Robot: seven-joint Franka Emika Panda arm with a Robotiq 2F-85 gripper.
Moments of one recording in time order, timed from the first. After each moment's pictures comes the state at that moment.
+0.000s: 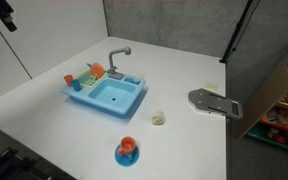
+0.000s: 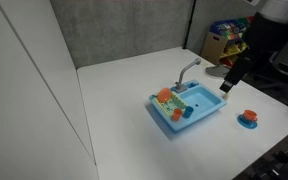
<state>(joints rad) 0.18 -0.33 0.26 -2.42 0.02 2.20 0.13</state>
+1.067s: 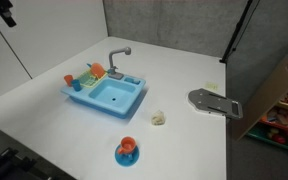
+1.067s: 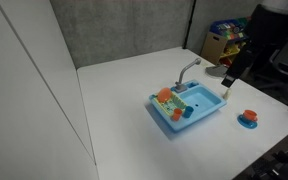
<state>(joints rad) 0.17 -0.33 0.25 -2.38 0.01 2.14 0.13</state>
